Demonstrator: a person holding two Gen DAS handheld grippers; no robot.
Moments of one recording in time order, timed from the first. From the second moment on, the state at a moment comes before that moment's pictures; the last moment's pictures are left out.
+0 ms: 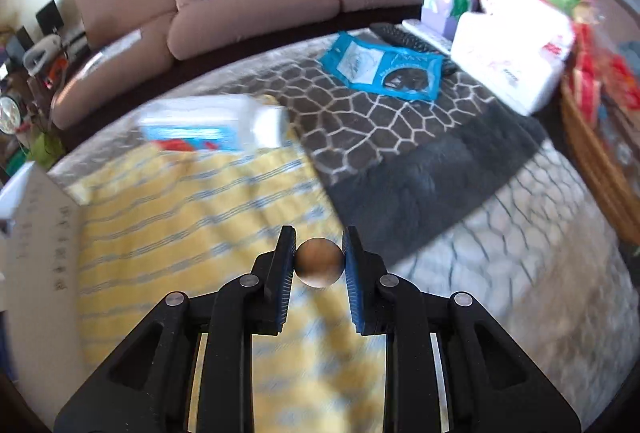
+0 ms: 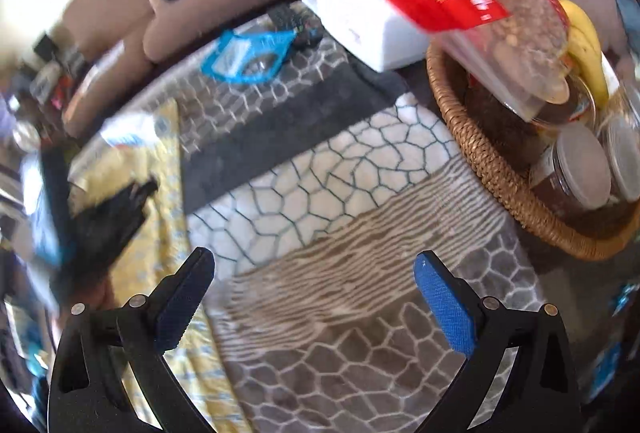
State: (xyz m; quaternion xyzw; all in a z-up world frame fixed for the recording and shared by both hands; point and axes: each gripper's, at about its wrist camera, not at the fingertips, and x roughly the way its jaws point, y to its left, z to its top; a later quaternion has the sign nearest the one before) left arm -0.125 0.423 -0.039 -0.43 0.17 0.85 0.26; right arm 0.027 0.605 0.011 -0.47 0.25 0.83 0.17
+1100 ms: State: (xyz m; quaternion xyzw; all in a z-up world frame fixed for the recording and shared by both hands) left arm -0.004 0.117 -0.003 -0.35 0.10 0.90 0.25; right arm -0.105 0.412 -0.056 -0.47 -0.26 0.84 0.05
